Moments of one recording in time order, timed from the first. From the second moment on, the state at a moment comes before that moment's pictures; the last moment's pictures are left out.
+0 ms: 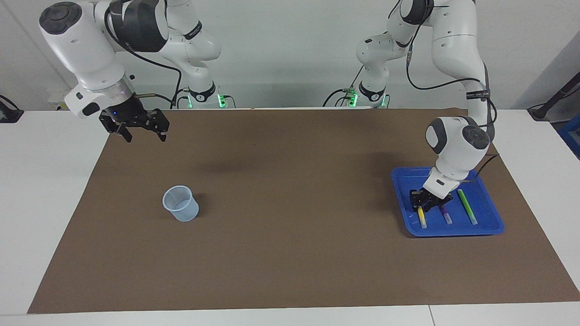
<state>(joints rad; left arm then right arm) 0.25 0.38 -0.28 -1.92 0.07 2.40 0.05 -0.03 0.02 0.02 -1.66 0.02 1.65 0.01</state>
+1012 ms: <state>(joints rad) 0.24 0.16 -0.31 -1.69 0.07 1.83 -0.07 -0.03 0.01 0.02 -1.66 0.02 1.65 0.01</state>
